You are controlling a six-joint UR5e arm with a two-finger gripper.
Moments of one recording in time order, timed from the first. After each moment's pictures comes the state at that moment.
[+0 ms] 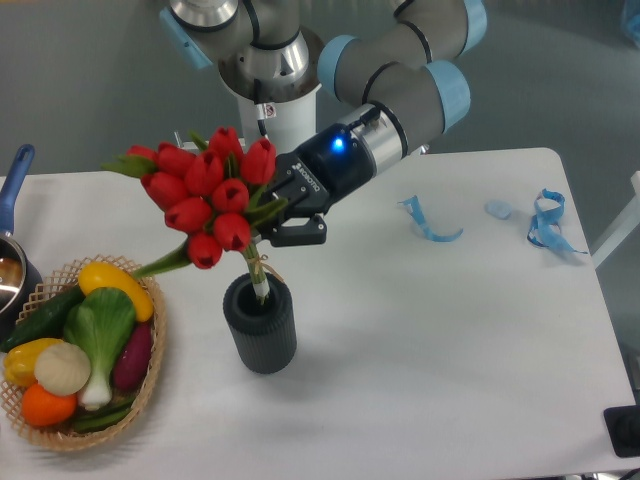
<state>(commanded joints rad) 2.63 -1.79 -1.87 -0.78 0.02 1.21</state>
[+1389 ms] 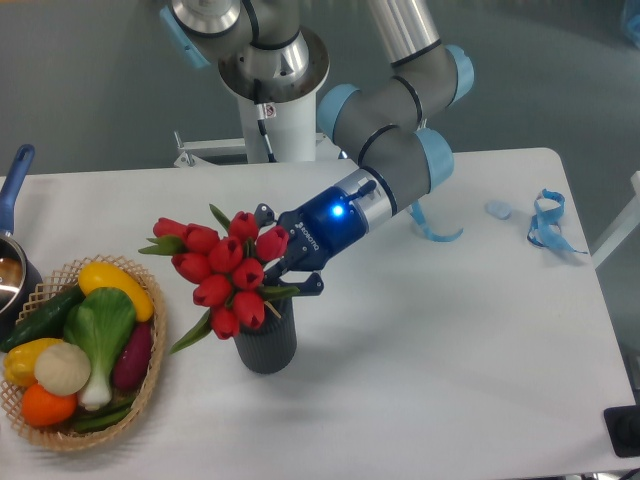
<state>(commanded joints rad) 2.63 -1.91 -1.96 -0.77 0.04 1.28</state>
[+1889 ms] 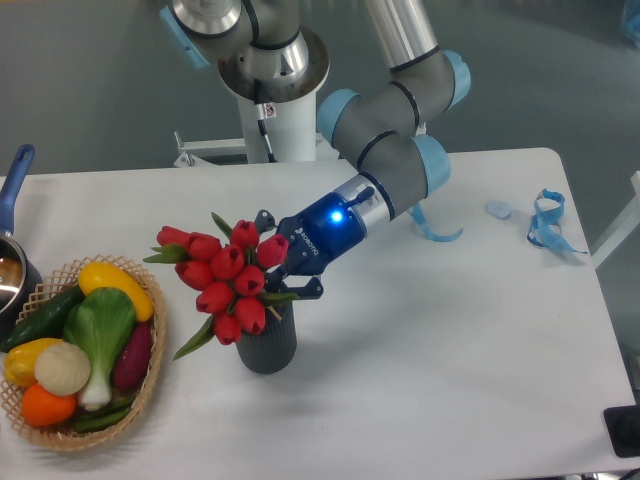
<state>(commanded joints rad) 2.63 -1.93 -1.97 -0.77 0.10 1.29</state>
